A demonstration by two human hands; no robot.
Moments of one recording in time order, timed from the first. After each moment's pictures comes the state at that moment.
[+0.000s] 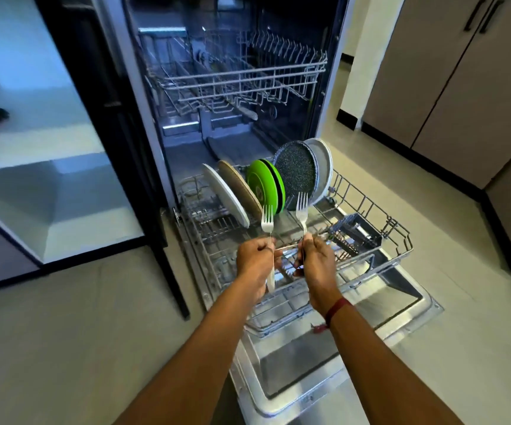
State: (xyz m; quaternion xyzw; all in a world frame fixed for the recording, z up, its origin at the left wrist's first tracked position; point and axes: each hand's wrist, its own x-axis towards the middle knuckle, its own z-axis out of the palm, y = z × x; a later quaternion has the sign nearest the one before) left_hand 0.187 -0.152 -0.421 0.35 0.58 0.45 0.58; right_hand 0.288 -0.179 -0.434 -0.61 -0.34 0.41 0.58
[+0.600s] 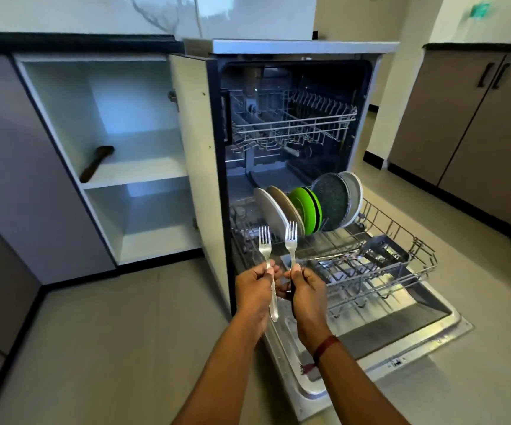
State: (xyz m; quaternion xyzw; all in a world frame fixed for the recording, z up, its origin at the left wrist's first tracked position) left_hand 0.072 -0.282 -0.378 0.30 0.54 0.54 0.58; right_hand 0.154 -0.291 -0.400 -0.56 -0.35 0.45 0.60
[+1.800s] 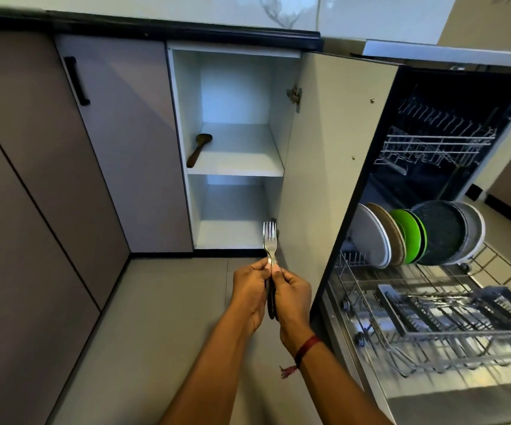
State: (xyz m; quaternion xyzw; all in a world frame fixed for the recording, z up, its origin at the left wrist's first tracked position) left_hand -0.142 -0.260 -0.374 0.21 0.50 0.63 0.56; right_hand -0.078 -0.262 -0.387 -0.56 -0.43 0.49 0.51
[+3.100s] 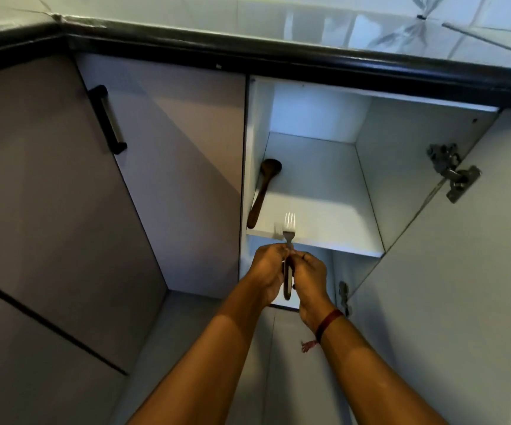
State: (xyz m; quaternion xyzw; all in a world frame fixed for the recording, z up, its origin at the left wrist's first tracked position) left_hand -0.365 0.032 -0.303 0.12 0.54 0.59 0.59; right_hand -0.290 0.052 -0.328 -0.58 -0.45 0.55 0.40
